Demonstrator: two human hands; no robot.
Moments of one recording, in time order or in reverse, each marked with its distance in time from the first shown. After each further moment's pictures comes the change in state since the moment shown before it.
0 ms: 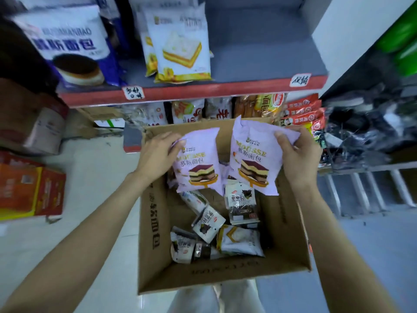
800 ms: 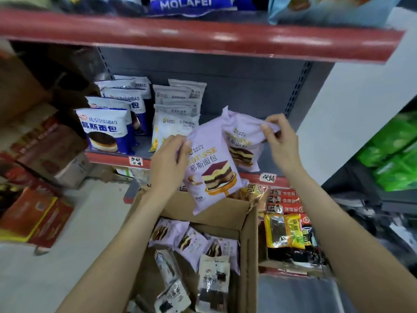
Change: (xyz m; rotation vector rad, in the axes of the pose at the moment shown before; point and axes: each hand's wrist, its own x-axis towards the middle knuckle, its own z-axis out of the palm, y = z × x) left_hand 0.110 0.163 -0.072 -0.197 0.607 -0.175; right_hand 0.209 -0.085 -0.043 0.147 -0.296 -0.512
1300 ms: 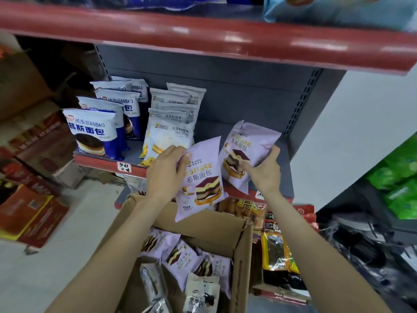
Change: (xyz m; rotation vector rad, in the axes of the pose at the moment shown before) left_hand 0.013 -0.017 0.044 0.247 -0.048 -0.002; right_hand 0.009 0.077 0.045 -0.122 -0.018 0.416
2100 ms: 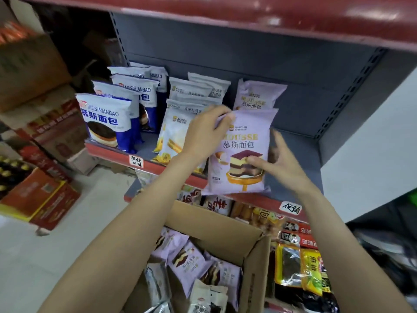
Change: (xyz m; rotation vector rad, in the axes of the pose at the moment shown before) left_hand 0.083 0.011 0.023 -0.346 -0.054 -0.009; right_hand 0.022 -0.030 0.004 0.327 -0.597 -0.267
